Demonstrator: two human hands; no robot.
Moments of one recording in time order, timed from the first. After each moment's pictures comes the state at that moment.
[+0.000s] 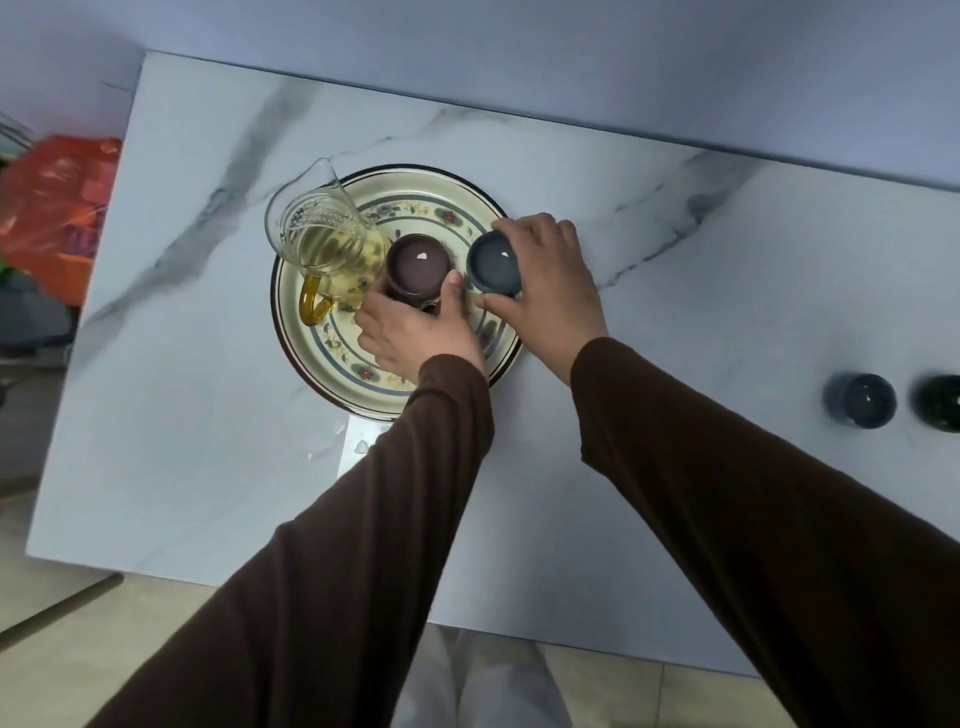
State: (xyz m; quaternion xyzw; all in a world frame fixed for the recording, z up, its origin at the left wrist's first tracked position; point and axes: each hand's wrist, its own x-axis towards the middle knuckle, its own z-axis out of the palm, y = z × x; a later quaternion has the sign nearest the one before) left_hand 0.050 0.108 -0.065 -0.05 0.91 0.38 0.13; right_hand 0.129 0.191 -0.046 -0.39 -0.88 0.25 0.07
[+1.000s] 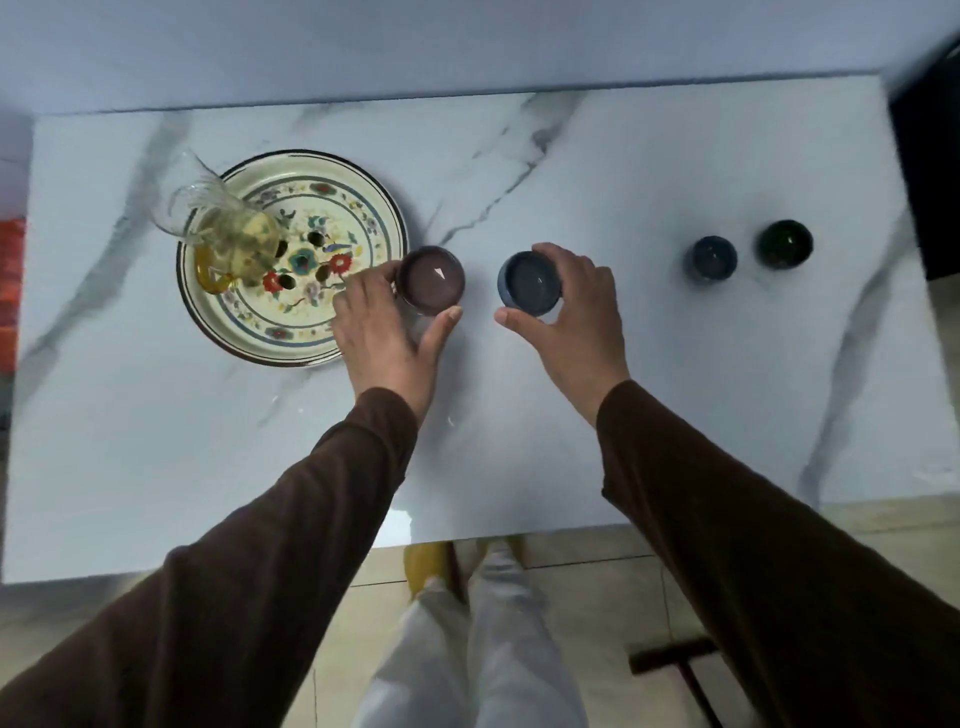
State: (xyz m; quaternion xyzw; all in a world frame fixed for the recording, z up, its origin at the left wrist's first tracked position) left_hand 0.135 0.027 -0.010 0.44 0.84 0.30 0.13; right_hand 0.302 0.103 0.000 -0.57 -0.72 0.34 0.20
